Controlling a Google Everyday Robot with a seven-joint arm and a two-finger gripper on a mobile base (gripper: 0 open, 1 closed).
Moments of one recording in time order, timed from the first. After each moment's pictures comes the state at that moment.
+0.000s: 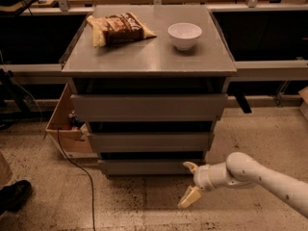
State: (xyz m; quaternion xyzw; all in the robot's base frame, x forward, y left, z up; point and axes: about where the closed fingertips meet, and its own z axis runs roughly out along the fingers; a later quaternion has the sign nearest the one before) arm 0.513 -0.121 0.423 -0.54 0.73 0.29 0.31
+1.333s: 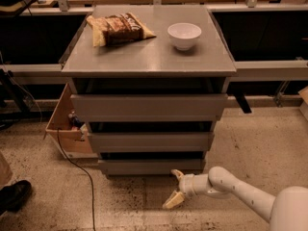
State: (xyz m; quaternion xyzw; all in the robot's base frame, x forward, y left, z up) arm 0.551 -0.070 0.288 -0.49 0.73 0.34 0.34
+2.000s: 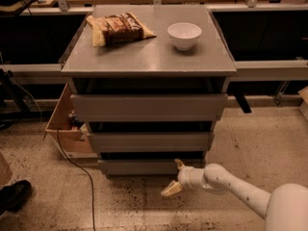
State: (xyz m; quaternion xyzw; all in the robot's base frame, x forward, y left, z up) arm 0.616 -0.085 0.278 -0.47 0.75 0.24 0.39
